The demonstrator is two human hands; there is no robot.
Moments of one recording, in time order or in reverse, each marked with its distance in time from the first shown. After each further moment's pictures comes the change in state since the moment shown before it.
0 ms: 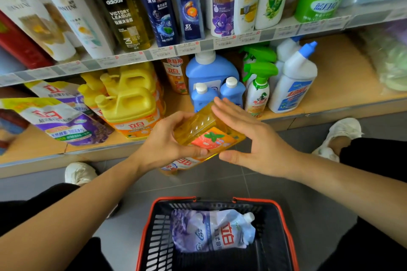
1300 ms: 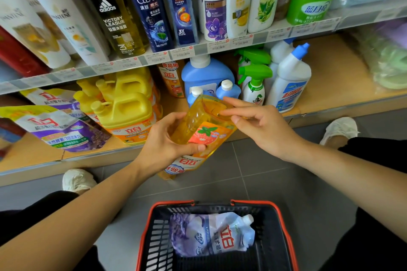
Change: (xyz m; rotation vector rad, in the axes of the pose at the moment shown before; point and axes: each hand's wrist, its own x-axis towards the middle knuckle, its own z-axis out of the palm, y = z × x) left_hand -0.001 0.006 0.009 -0.127 0.128 -0.036; right_hand 0.011 0.021 -0.017 0.376 0.197 0.175
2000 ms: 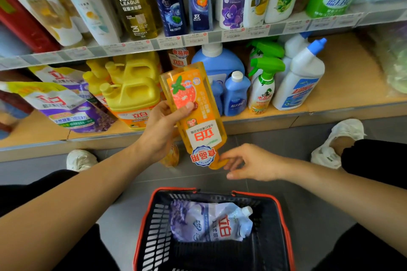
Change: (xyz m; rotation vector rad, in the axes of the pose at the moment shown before) left_hand 0.003 0.000 0.000 -0.608 0.162 -0.312; right_hand -0.027 0.061 0.040 -0.280 -0.562 0.374
